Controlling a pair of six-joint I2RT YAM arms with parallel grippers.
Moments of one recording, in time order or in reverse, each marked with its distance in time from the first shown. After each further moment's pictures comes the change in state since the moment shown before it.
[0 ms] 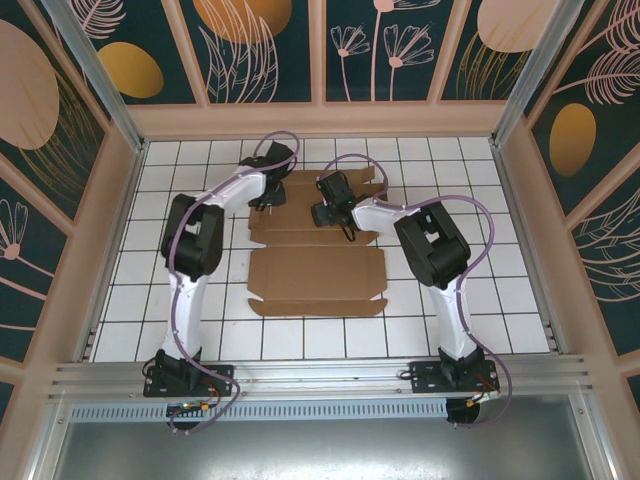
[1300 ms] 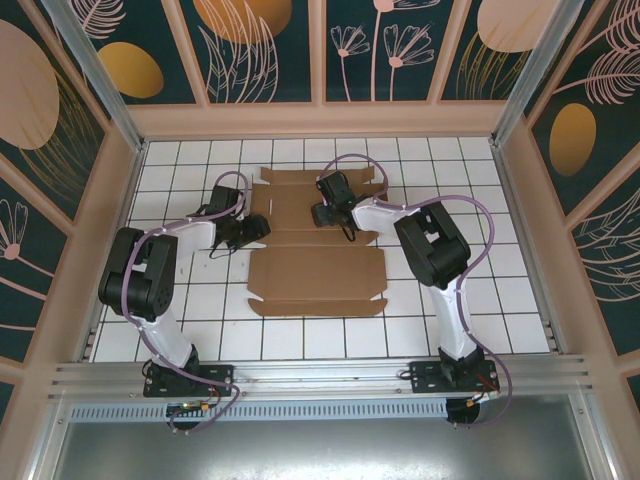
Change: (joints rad) left arm 0.159 -0.426 -0.807 0.584 0.584 -0.101; right arm 0.000 0.000 -0.001 0.001 -0.003 0.000
